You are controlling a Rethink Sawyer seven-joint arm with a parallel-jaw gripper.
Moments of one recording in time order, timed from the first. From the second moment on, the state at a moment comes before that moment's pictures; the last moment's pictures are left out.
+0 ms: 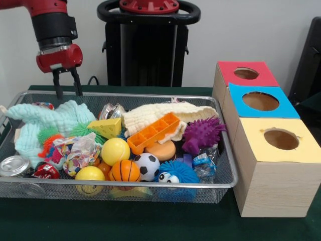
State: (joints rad) arm -1.44 -0.56 0.78 2.08 -1.01 0.18 2.12
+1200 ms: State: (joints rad) arm -1.48 -0.43 0.76 2.07 -1.13 0.15 2.12
